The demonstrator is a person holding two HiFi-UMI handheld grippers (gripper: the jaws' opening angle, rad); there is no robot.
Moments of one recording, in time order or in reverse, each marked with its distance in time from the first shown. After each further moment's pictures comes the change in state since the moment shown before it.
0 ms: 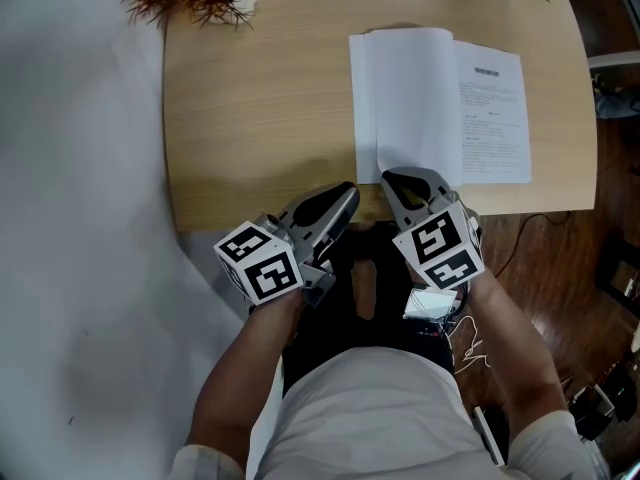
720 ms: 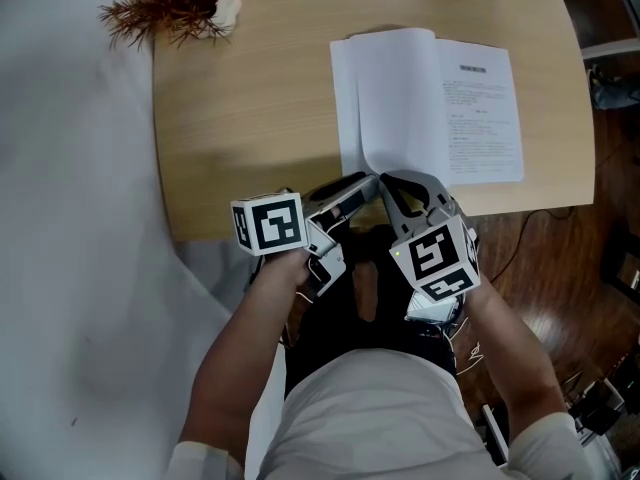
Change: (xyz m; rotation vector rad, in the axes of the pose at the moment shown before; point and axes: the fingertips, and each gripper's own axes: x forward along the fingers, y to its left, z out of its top) left arm 0.061 0.008 -0.017 -0.343 0.179 -0.046; right arm -0.019 -0.016 0.000 -0.004 -0.072 -0.073
